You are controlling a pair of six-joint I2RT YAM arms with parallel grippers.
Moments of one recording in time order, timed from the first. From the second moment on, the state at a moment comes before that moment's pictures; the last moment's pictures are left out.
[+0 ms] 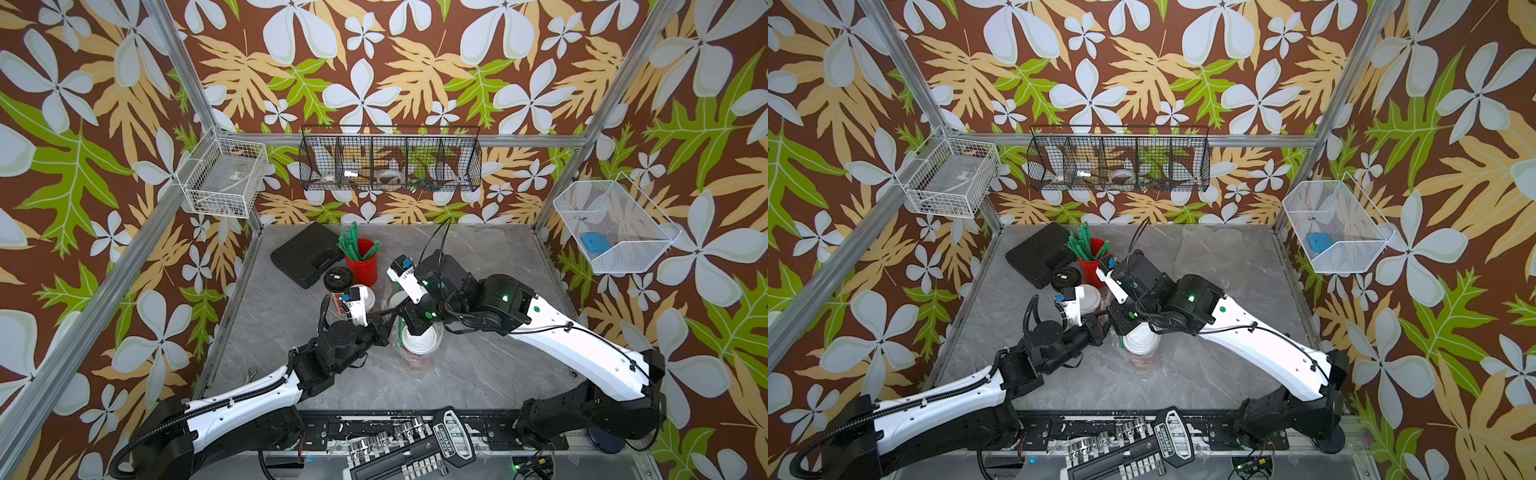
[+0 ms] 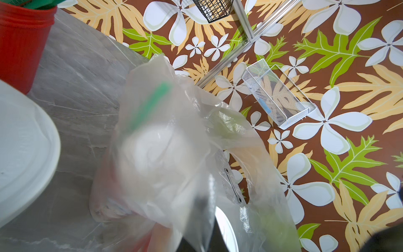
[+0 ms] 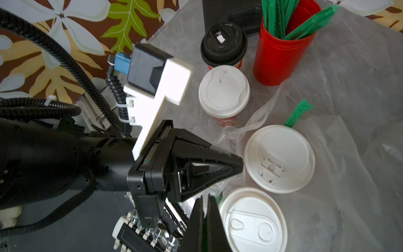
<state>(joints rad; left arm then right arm) -0.92 0.96 0.48 0.34 -0.18 -0.89 1.03 1.43 1.61 -0.94 -0.01 0.34</state>
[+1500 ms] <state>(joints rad) -0.92 0.92 0.48 0.32 -0.24 -0.88 1.04 1.47 1.53 -1.14 -0.09 0.29</state>
